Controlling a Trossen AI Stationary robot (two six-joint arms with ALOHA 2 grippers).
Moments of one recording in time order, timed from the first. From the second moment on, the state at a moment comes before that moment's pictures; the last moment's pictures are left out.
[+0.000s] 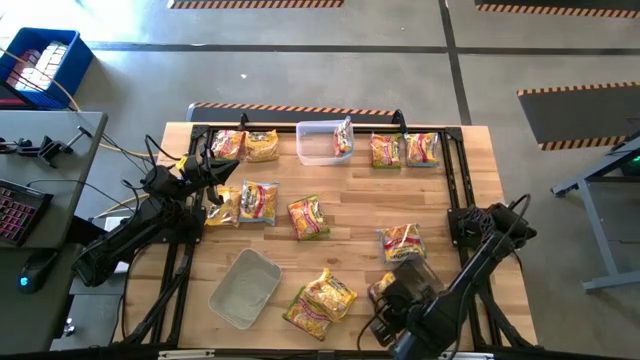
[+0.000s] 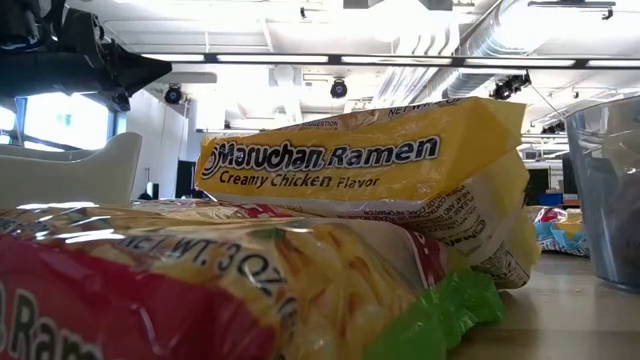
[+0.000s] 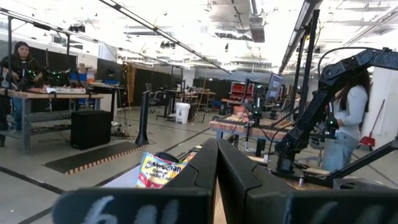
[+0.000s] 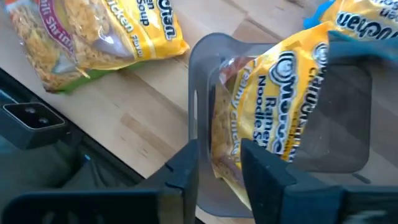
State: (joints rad) left arm 0.76 0.03 0.01 0.29 0.38 -0.19; right arm 0.86 1.95 1.73 -1.28 0.29 1.80
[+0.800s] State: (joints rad) left arm 0.76 0.03 0.01 0.29 0.38 -0.21; right arm 0.72 1.93 1.49 -1.09 0.00 1.45
